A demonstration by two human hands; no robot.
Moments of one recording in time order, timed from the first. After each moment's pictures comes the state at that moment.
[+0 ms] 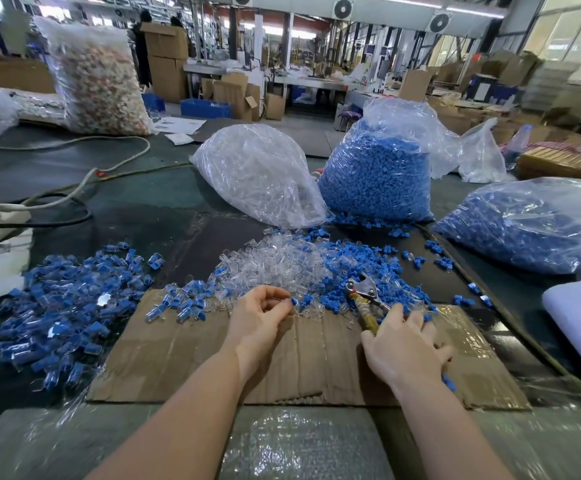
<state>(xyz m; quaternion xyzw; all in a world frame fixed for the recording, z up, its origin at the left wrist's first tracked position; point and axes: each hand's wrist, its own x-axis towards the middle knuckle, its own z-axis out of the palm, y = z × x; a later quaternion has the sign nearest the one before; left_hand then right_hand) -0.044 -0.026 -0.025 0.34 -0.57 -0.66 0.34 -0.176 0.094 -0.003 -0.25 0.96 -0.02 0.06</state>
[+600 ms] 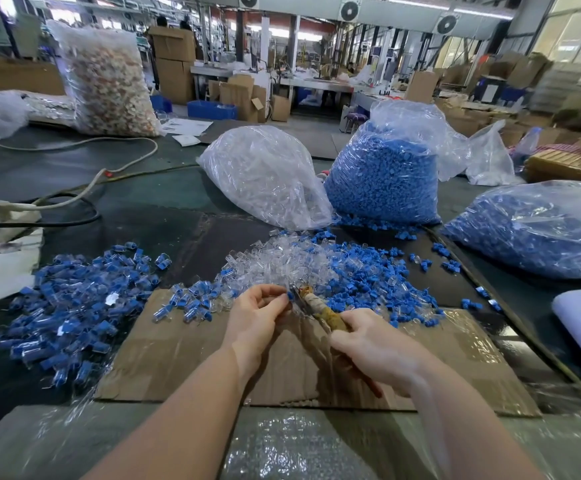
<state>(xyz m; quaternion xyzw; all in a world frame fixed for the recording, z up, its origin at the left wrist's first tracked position) -0.047 -0.037 -0.034 0.35 -0.49 -0.70 0.40 -0.146 0.089 0.036 -0.45 0.78 -0.27 0.34</state>
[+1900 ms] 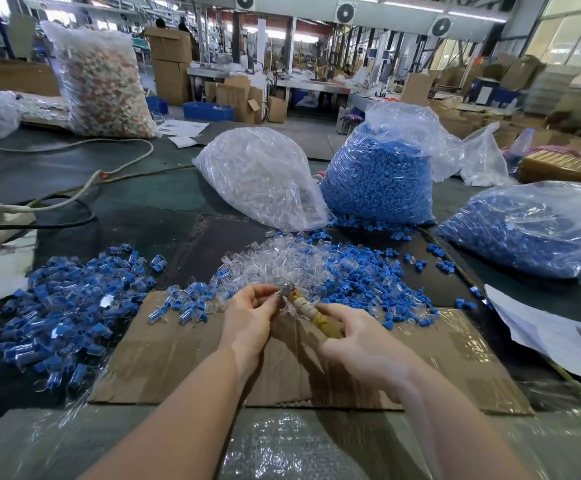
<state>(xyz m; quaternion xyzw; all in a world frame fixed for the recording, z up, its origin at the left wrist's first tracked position) -0.047 -0.039 -0.035 0.36 -0.48 -0.70 0.40 -0.144 0.089 0.031 -0.47 0.77 -0.29 0.33</state>
